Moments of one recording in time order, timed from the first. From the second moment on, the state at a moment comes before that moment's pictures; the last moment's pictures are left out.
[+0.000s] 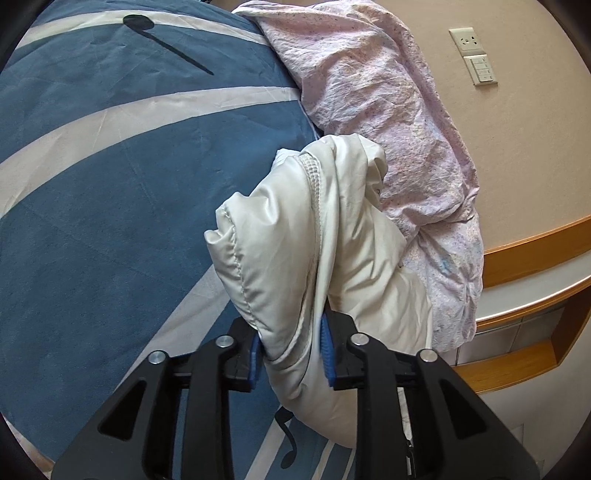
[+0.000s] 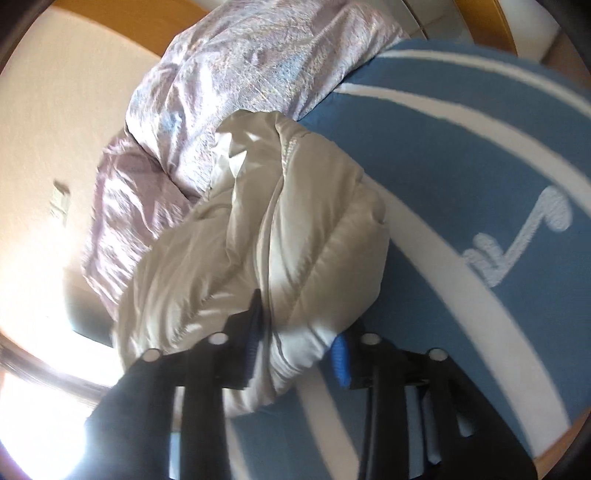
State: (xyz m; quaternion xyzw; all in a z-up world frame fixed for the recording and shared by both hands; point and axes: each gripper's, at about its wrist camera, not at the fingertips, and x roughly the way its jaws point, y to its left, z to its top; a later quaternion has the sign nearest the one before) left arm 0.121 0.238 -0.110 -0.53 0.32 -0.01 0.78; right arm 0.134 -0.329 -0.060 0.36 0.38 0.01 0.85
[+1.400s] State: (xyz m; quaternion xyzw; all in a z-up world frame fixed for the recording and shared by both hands) left arm 0.147 0.233 -0.123 -0.53 0.30 0.03 0.79; right arm 0.216 -0.106 -0.018 -0.07 0.32 0.06 0.94
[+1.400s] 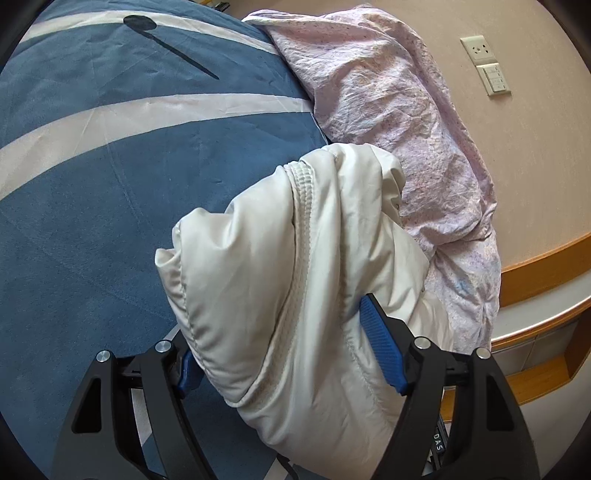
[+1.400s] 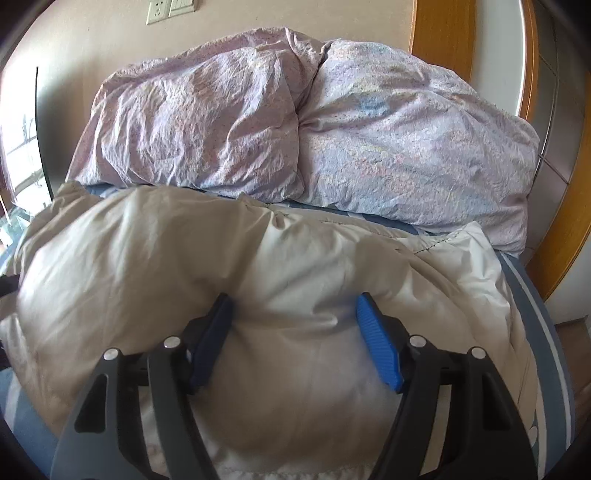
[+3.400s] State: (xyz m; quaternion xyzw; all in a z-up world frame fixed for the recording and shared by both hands) left arm 0.157 0.156 0.020 -0.40 0.17 -0.10 0.89; right arm 0.235 -0.085 -0.050 -0.17 0.35 0.07 0.92
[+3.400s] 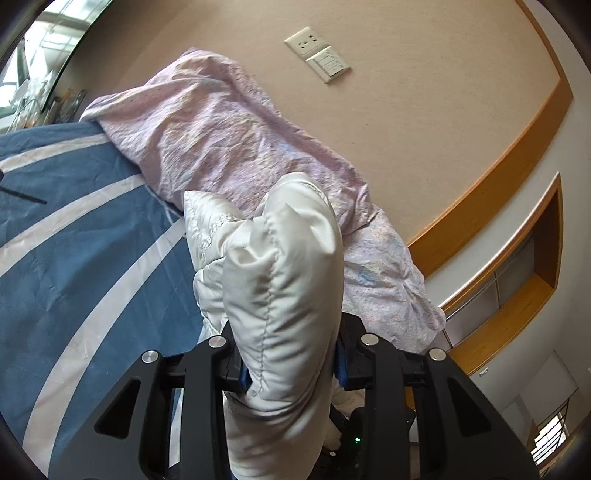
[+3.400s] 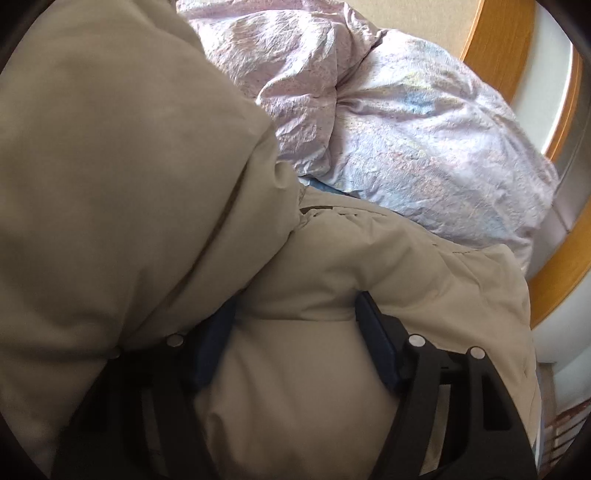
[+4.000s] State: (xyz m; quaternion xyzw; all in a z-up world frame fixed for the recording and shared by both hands) left arm 0.135 0.047 0.072 -0.25 0.12 -0.18 0.94; right arm 0.194 -0.165 -0.017 -0.09 0.32 0.14 0.93
